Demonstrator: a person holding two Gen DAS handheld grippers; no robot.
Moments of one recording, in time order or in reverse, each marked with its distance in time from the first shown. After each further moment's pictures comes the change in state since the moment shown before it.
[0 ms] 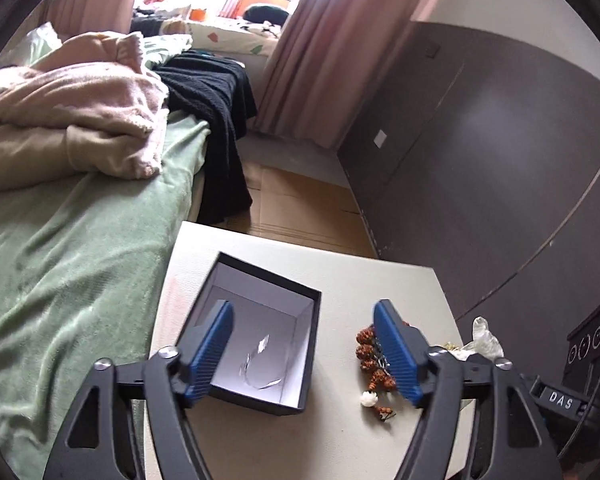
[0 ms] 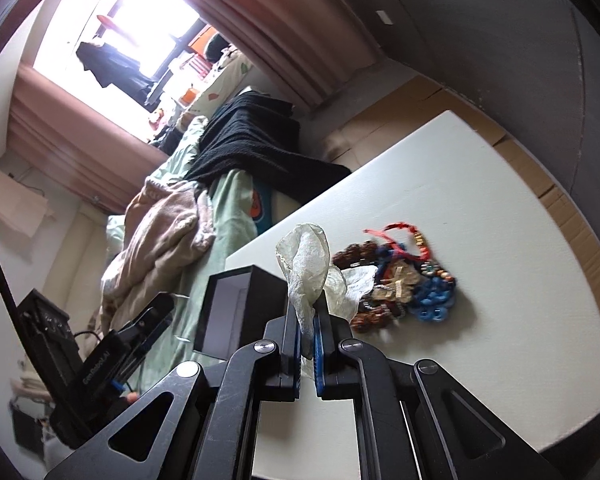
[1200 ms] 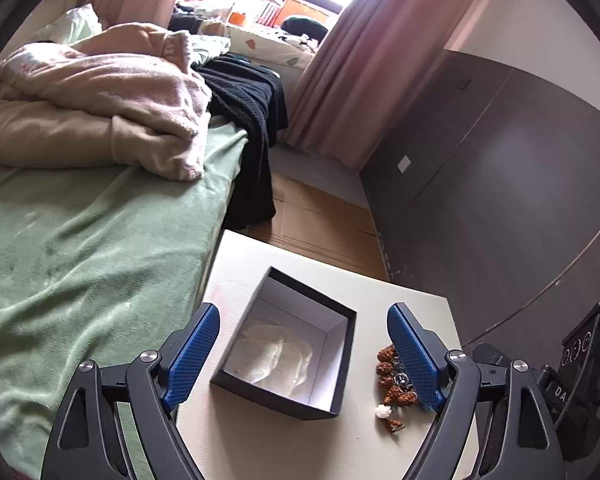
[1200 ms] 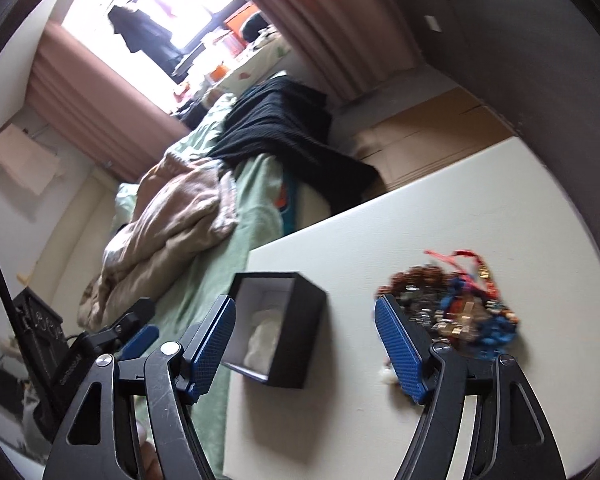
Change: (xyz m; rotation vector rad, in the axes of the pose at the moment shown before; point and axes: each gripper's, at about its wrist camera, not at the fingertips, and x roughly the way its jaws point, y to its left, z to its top) left arm -0.023 0.027 0.005 -0.096 -0.042 0.038; right arm 0.022 0.035 0.014 -0.119 0.023 0.000
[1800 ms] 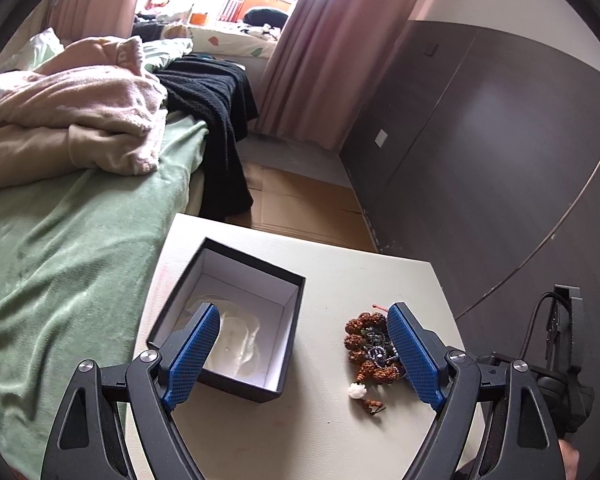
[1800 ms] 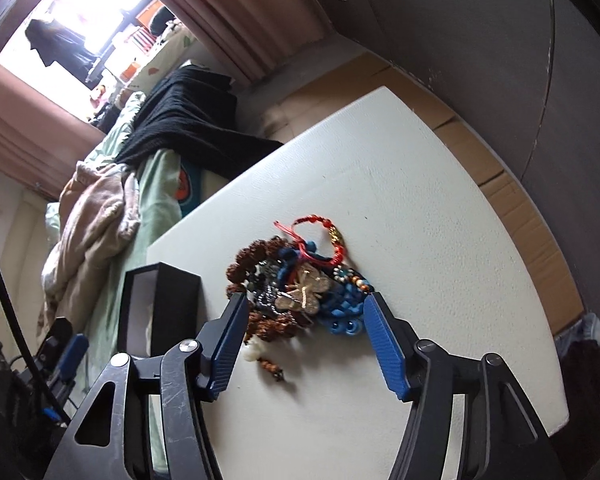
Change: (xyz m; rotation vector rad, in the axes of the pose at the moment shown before) left arm 0.019 -0.050 -0.028 0.121 0.036 -0.019; right arm -0.002 -0.080 -0.003 0.156 0.107 -0.240
